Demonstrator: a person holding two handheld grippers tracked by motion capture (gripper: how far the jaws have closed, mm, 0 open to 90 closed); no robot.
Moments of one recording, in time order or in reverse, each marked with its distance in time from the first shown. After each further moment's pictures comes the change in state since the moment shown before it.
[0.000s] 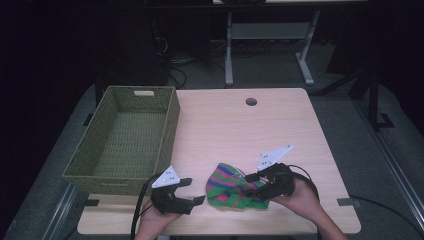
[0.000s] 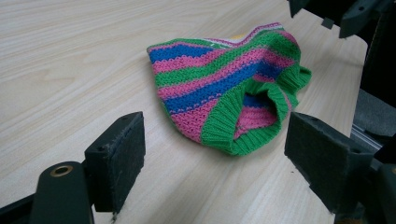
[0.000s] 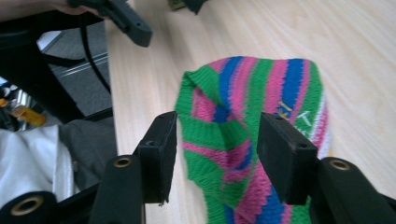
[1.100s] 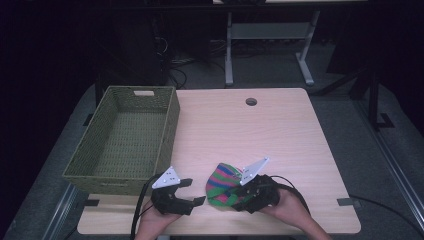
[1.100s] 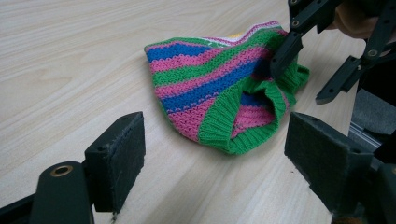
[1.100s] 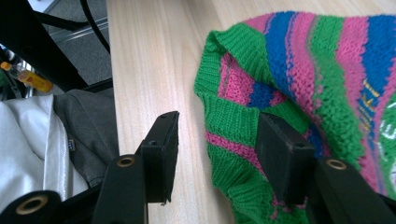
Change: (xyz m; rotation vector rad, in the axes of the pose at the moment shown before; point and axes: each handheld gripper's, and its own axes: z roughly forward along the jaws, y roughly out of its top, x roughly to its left) left arm -0.001 0.000 0.000 0.007 -0.005 0.003; right arm 0.009 -0.007 0.050 0.137 0.040 -0.060
